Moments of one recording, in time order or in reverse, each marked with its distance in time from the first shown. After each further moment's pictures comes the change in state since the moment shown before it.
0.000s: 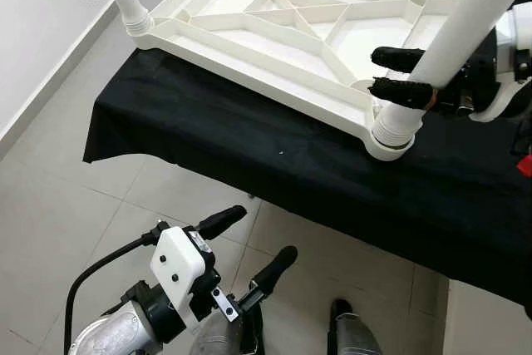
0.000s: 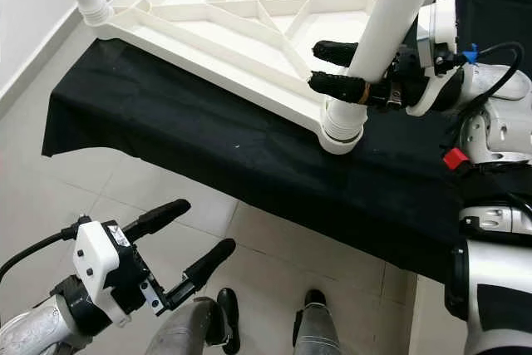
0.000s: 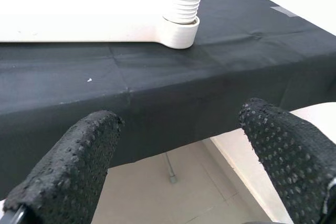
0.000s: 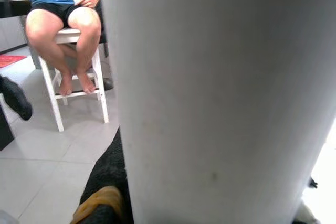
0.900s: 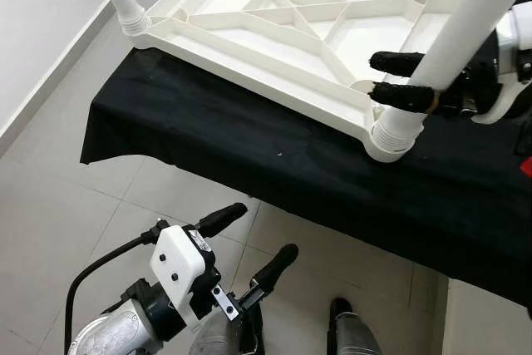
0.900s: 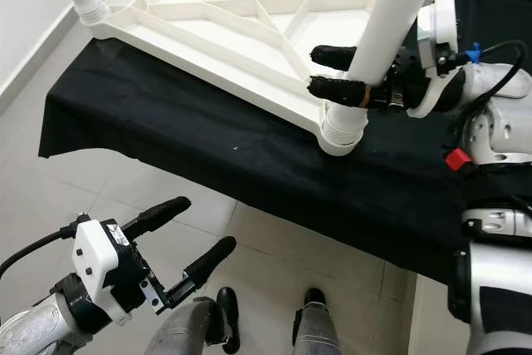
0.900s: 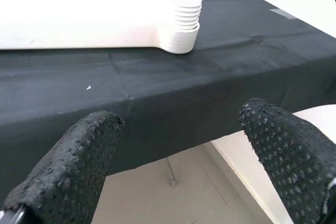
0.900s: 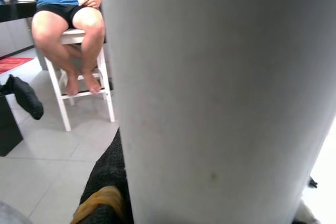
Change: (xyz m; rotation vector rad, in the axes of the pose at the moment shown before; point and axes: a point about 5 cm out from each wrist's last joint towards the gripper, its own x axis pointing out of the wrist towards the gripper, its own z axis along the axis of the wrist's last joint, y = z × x) left arm 0.001 0.001 0.002 0.012 -0.015 -0.004; right arm 0.005 0.004 0.000 0.015 -0.006 0.000
